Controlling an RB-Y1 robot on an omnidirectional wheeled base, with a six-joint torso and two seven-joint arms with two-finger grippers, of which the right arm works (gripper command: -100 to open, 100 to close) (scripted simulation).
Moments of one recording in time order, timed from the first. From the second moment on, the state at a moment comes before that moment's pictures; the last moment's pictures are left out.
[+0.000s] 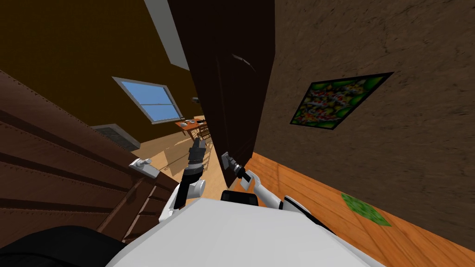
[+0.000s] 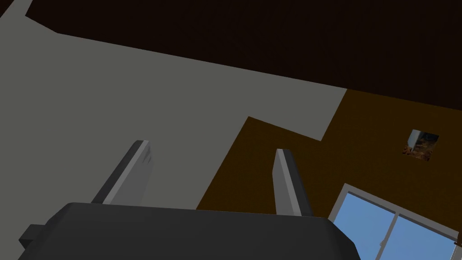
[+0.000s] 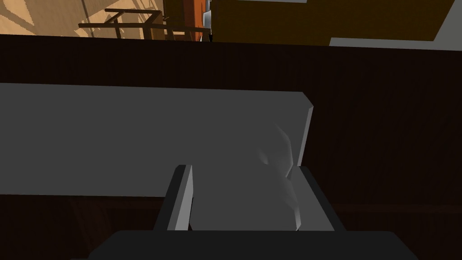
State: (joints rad) arm -0.35 -0.08 0.86 -1.02 -0.07 -0.40 -0.24
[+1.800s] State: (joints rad) arm -0.20 -0.03 0.68 -1.09 0.13 -0.35 -0.24
